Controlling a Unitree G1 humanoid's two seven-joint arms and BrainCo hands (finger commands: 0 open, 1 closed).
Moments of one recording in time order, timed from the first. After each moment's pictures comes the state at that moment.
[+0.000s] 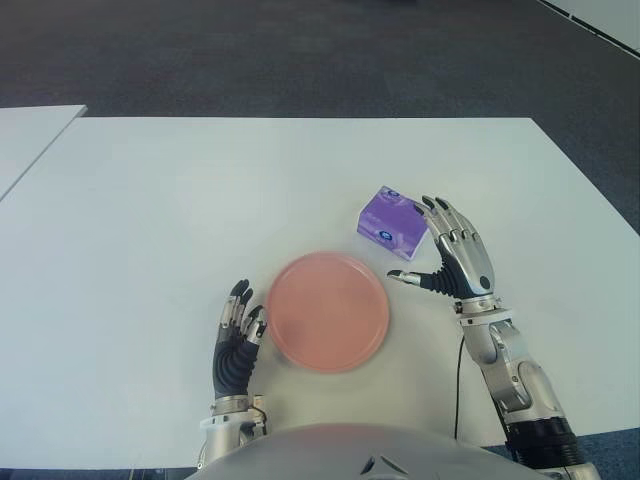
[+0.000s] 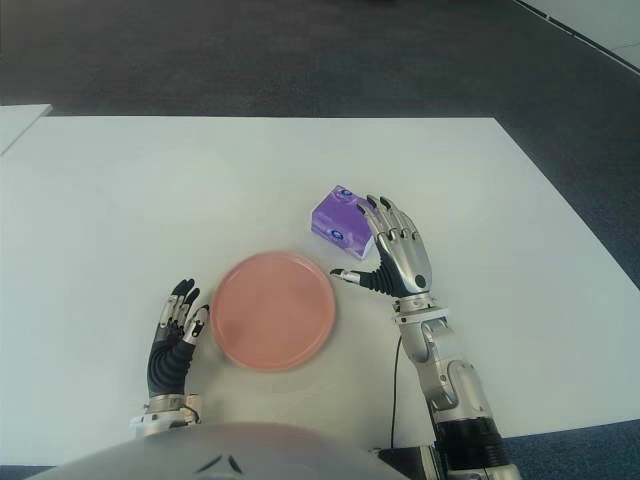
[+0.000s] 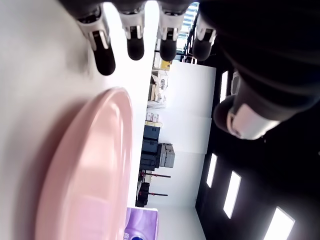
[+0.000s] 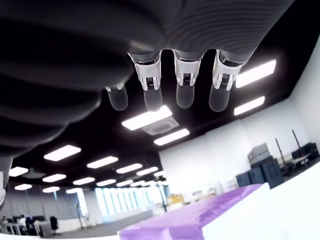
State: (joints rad) left arm 0.69 -0.08 -0.22 -0.03 -0.02 -0.48 0.15; right arm 0.09 -0.39 0.09 -0.06 -0.95 -0.25 -0.33
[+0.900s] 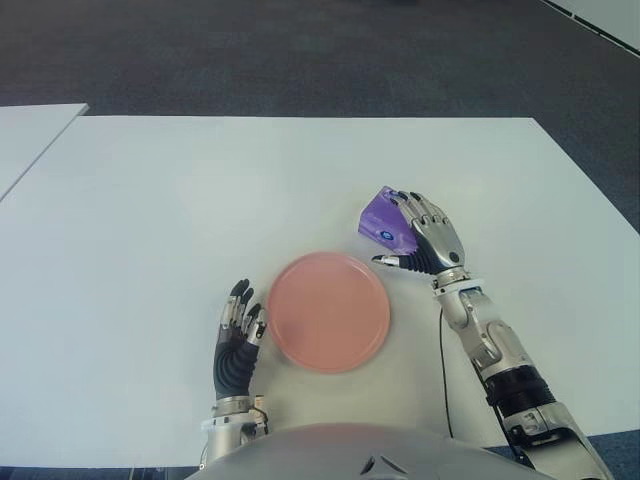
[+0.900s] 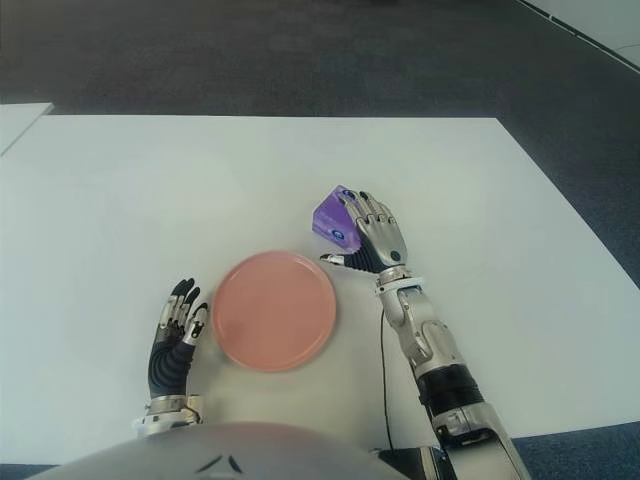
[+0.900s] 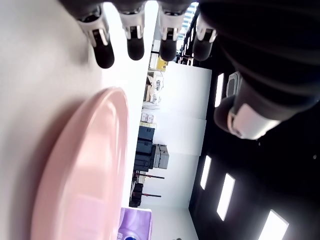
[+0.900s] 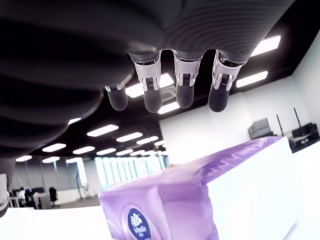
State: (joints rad) left arm 0.68 -0.08 -0.23 0.01 -0.05 -0.53 0.15; right arm -0.13 -0.41 0.23 0.20 -0.94 -0.19 -0.36
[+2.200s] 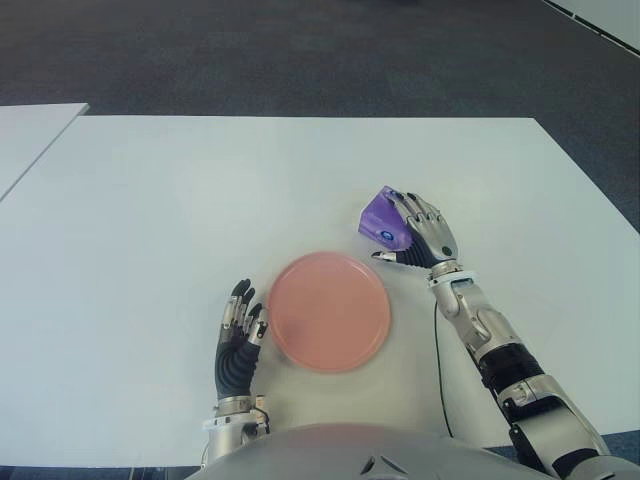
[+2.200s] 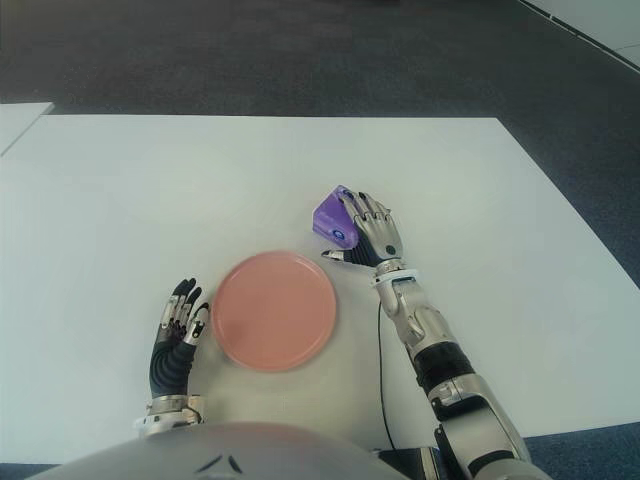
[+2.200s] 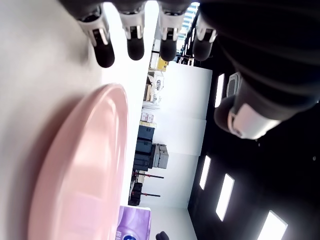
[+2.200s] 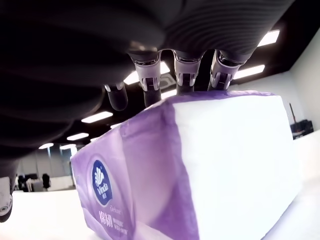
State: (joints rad) left arm 0.68 -0.08 -0.24 0.01 -0.05 -0.53 0.15; right arm -0.25 -0.43 0.30 0.43 -0.92 -0.19 -0.43
